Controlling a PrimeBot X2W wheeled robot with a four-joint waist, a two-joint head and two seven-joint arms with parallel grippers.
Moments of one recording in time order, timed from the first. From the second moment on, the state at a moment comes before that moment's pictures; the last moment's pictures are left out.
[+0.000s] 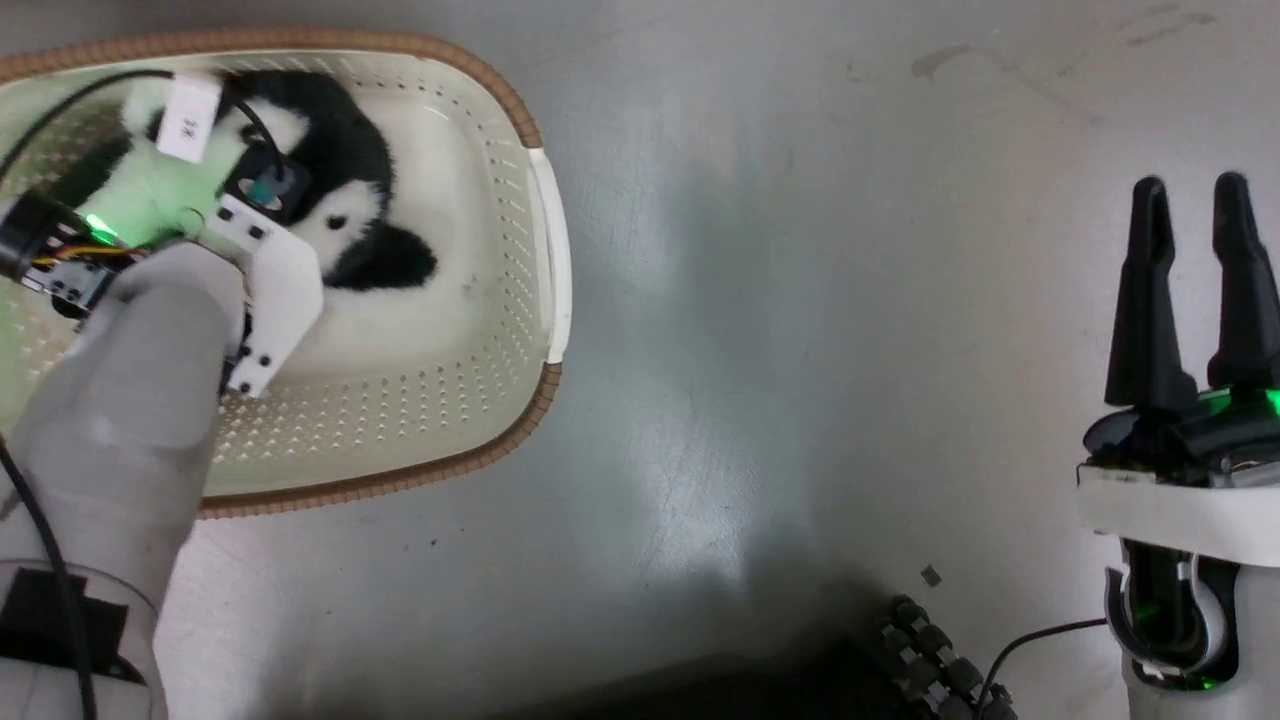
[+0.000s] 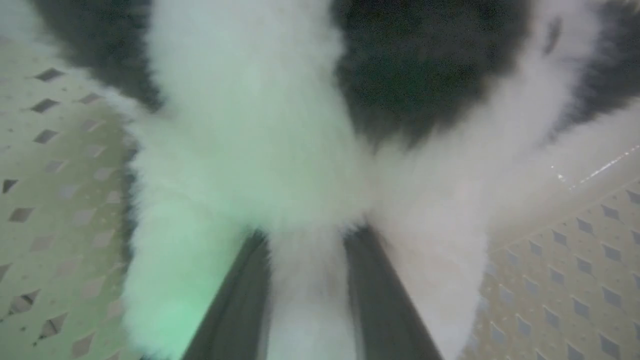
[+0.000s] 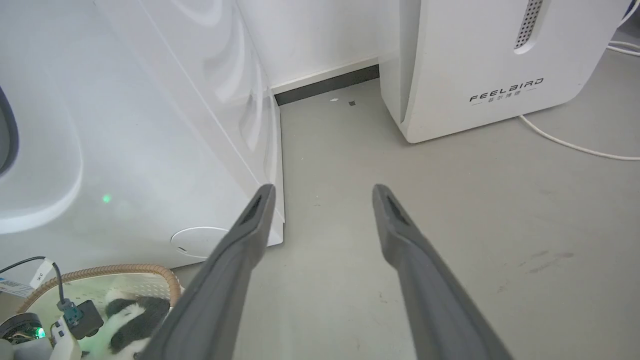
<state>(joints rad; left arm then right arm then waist) -1.06 0.37 -0.48 1.13 0.14 -0.08 0.31 -0.27 -0.05 -0.02 -0.22 0.44 0.13 -0.23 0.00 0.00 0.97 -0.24</state>
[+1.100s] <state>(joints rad) -0.91 0.21 -0.52 1.29 -0.02 -0.12 0.06 -0.18 -0.05 -0.02 -0.12 0.40 0.13 -0.26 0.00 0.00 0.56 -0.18</state>
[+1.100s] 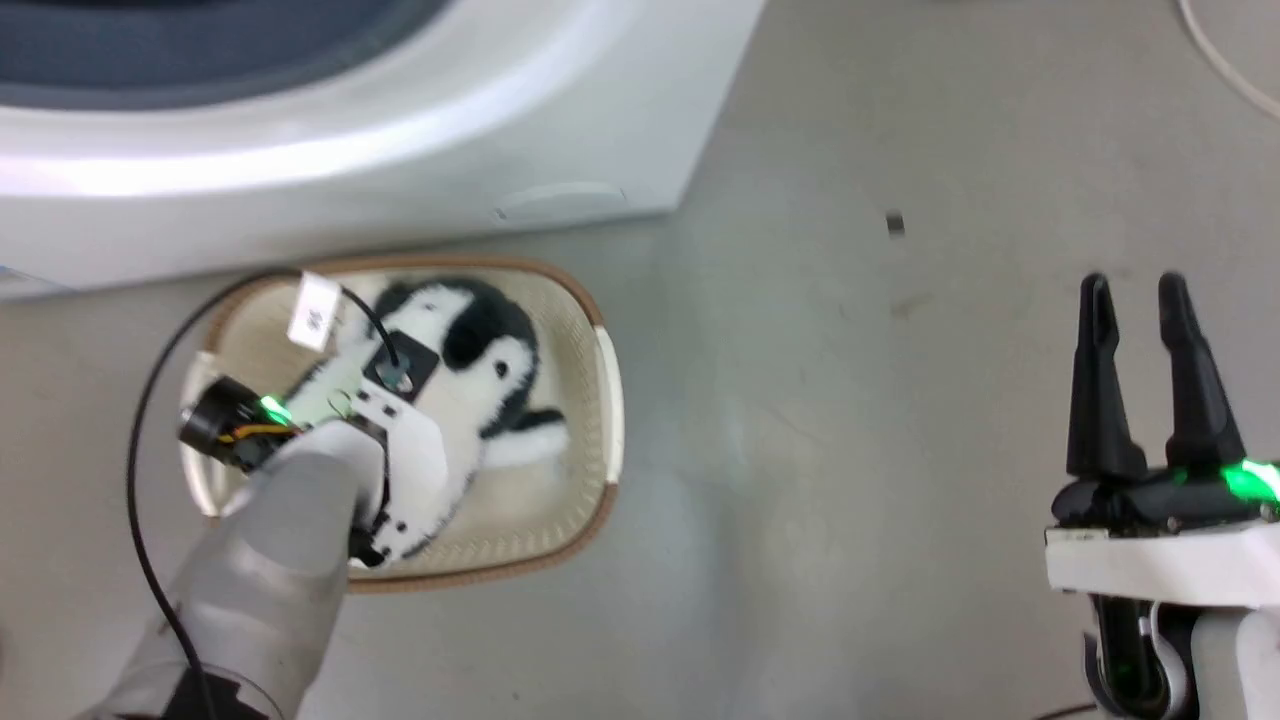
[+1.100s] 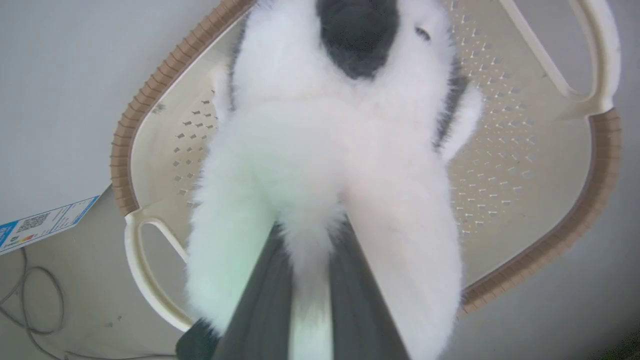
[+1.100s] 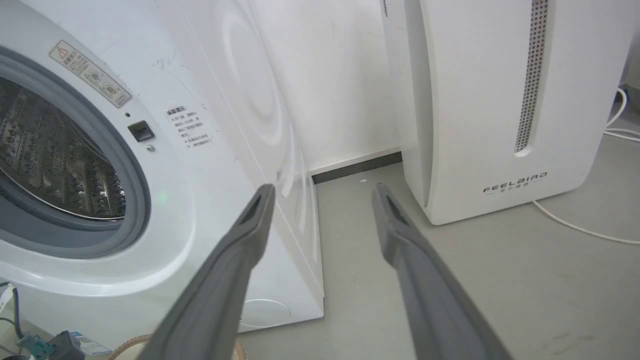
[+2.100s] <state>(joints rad) -0.70 0.14 -0.43 1.10 -0.18 -0.03 -0.25 0.01 -0.05 -0.05 -0.08 0.37 0.13 -0.26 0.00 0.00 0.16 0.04</state>
